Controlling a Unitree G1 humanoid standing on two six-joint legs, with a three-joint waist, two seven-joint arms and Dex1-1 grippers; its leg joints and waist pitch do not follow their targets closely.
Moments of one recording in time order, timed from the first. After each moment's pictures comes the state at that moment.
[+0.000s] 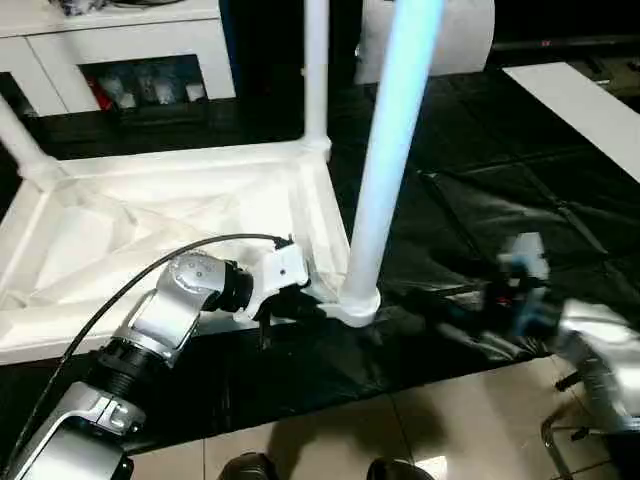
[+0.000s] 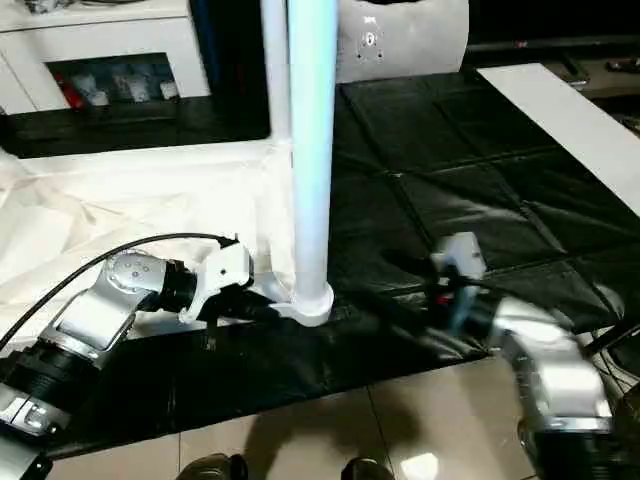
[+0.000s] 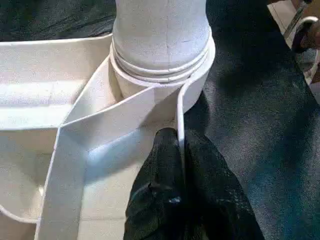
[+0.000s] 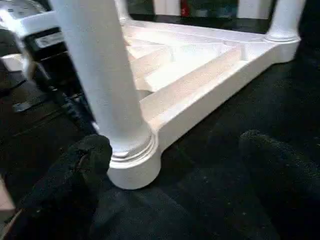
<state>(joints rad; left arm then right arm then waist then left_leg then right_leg) -0.53 0.42 -0.35 0.35 0.04 0.18 -1.22 -0.17 -0.52 -0.07 0.08 0.38 0.26 1.11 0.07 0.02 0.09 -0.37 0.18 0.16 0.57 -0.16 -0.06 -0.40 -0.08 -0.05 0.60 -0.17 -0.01</state>
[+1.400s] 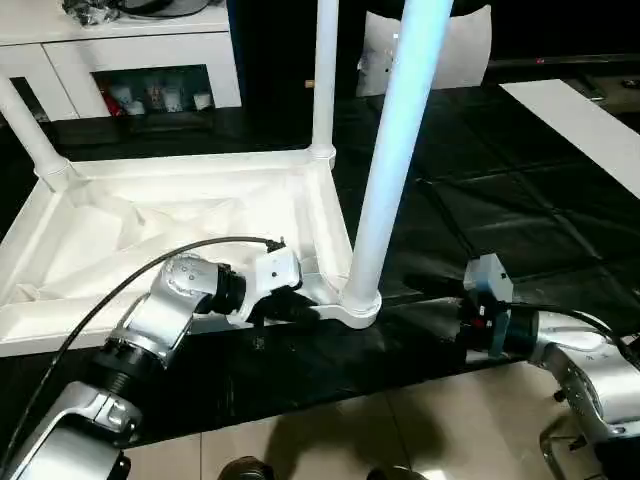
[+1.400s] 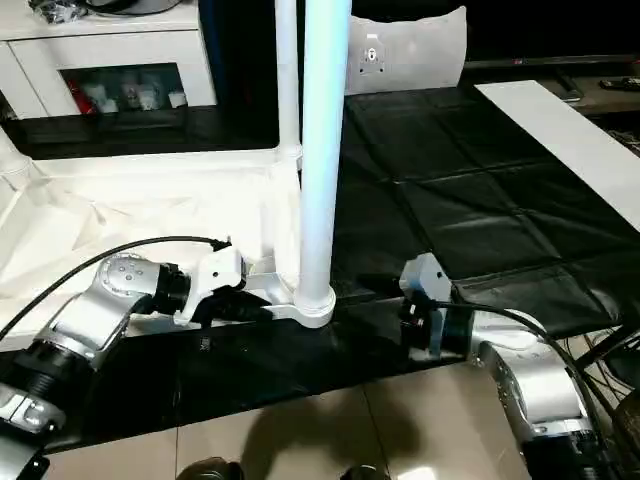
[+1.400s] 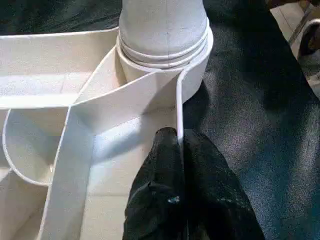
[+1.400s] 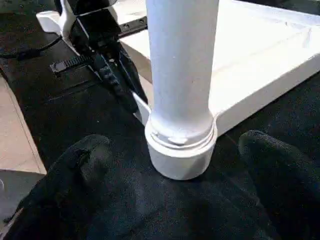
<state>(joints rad) -0.54 0.43 -0.34 0.44 0.02 0.10 -1.22 -0.18 -0.50 0.07 0.09 0.31 0.20 1.10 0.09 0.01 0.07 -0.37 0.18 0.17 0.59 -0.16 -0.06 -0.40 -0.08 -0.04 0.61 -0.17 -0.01</state>
